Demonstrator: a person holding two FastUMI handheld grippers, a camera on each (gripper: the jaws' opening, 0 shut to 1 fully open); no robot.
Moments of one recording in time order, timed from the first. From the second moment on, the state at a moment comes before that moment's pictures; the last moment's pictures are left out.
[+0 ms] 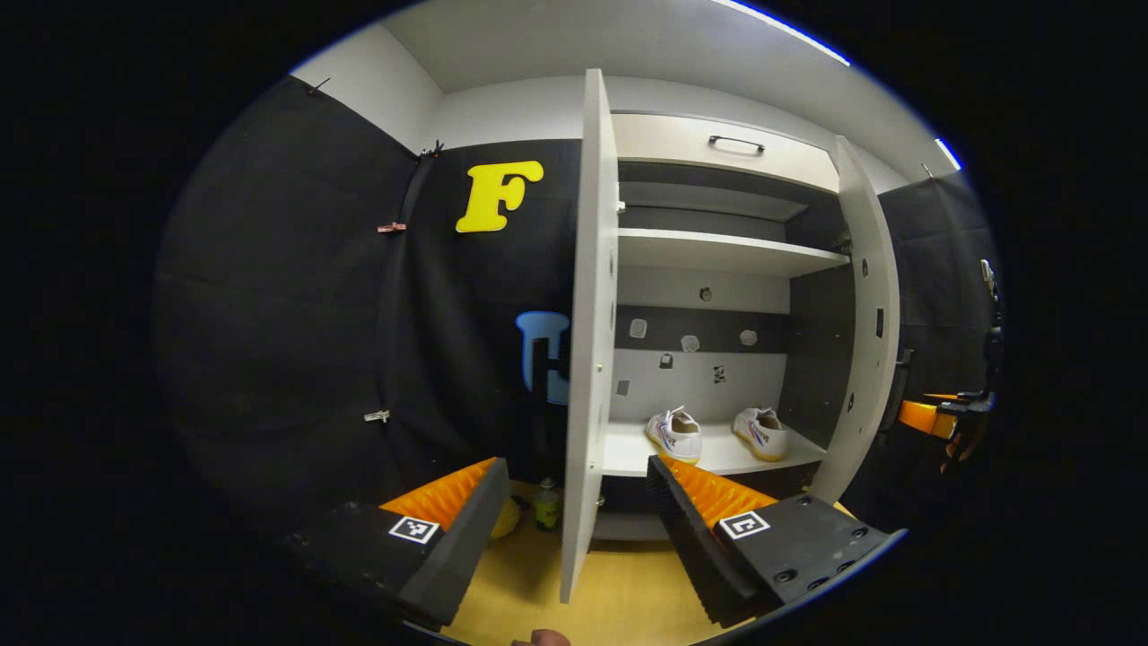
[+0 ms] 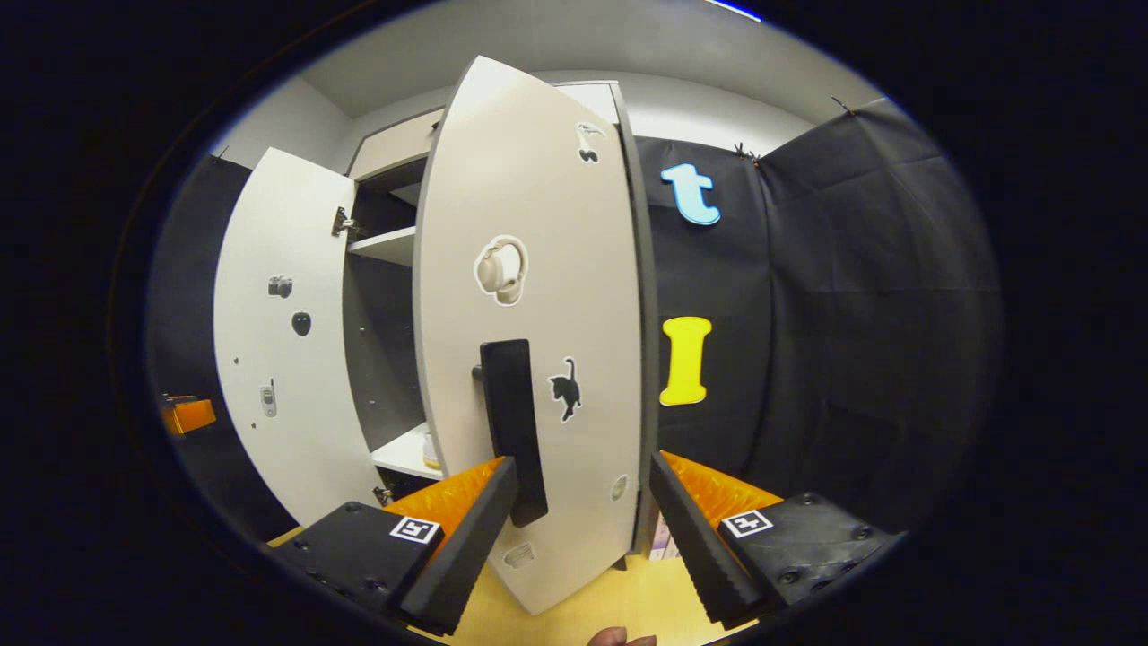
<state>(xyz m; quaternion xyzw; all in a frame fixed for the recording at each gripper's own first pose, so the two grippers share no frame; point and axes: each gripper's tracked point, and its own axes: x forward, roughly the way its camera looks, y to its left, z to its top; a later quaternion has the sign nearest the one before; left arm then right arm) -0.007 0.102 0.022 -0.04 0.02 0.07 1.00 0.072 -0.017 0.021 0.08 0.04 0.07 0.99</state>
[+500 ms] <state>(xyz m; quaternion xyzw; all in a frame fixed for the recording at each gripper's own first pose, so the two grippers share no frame) 0.032 0.187 0.015 -0.04 0.02 0.11 0.99 0.029 0.059 0.031 0.07 0.03 0.12 0.99</state>
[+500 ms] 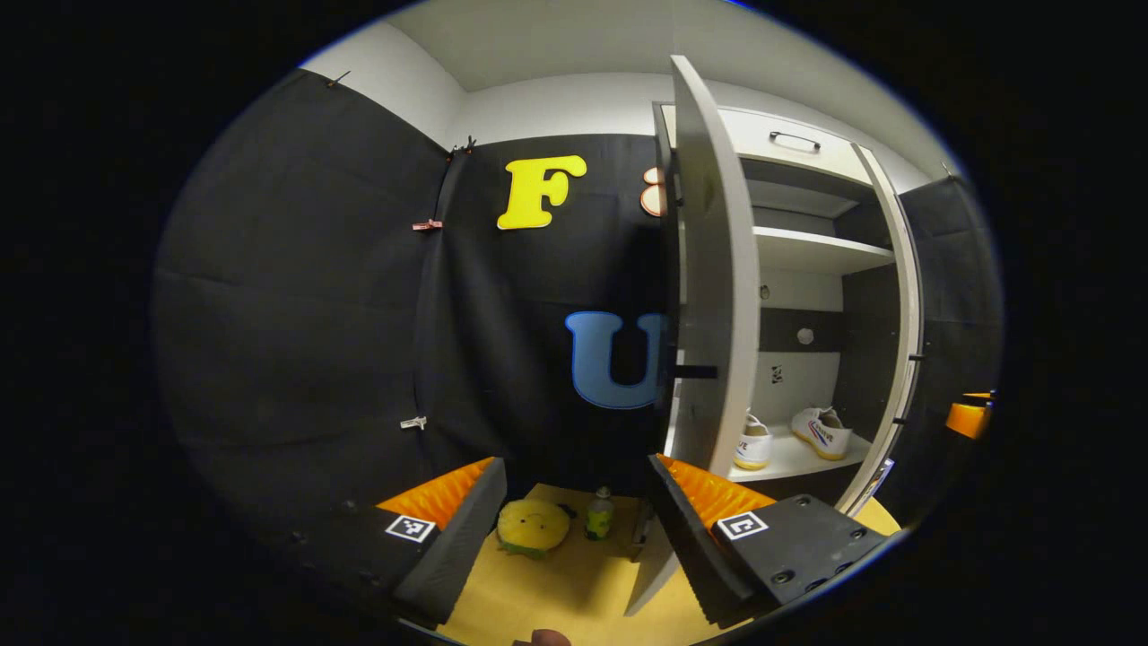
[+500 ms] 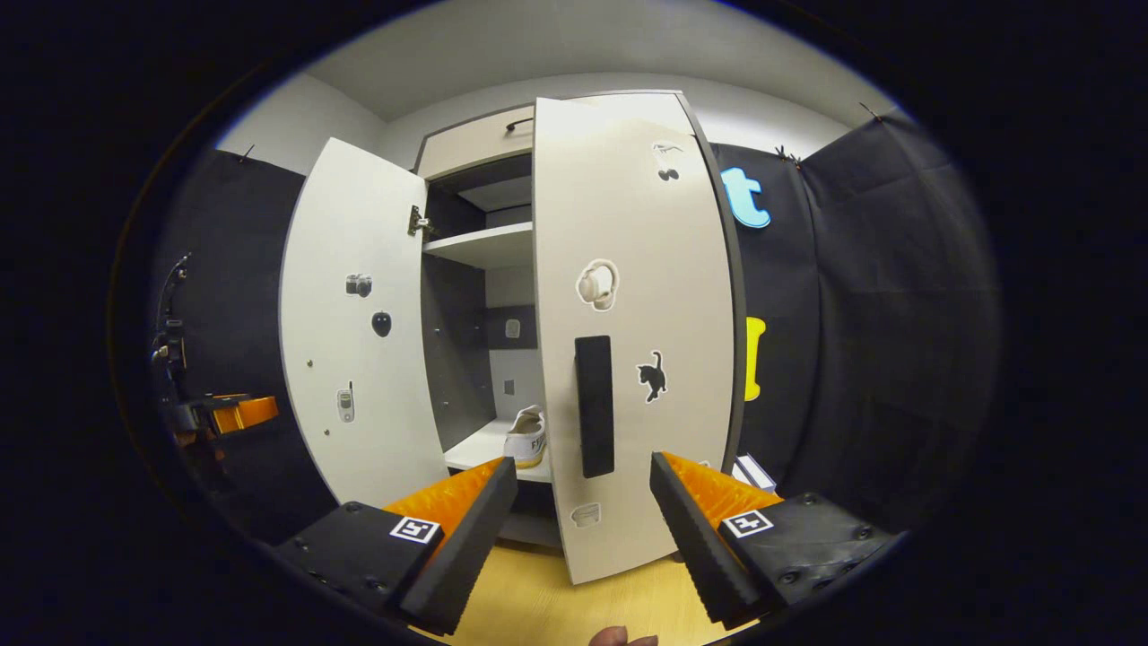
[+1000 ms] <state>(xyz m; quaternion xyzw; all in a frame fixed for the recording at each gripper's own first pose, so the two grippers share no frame) 0.068 0.191 0.005 -0.02 0.03 0.10 0.99 0.020 0.045 0.027 0.07 0.03 0.10 0.99</state>
